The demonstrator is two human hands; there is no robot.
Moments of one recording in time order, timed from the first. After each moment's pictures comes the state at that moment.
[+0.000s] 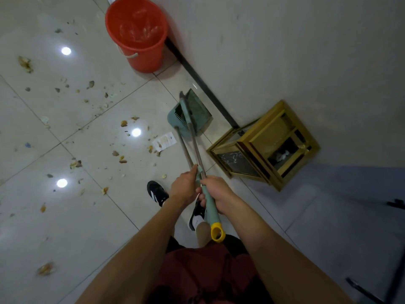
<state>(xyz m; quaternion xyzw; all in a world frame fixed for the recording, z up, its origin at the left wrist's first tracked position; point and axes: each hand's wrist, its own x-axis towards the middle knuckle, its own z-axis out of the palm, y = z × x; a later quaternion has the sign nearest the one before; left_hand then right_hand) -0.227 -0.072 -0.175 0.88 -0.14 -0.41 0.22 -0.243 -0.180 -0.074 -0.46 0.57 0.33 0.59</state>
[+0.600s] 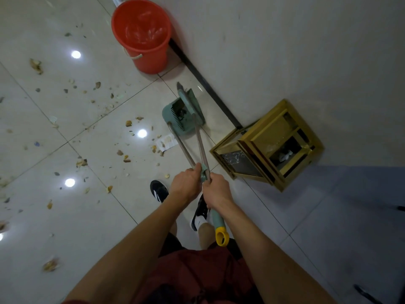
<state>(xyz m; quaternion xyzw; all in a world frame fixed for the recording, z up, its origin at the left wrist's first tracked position) -0.229 -0.084 -0.152 0.90 -0.22 -0.35 0.13 -0.262 -0.180 -0.079 -0.76 0.42 0.31 0.39</state>
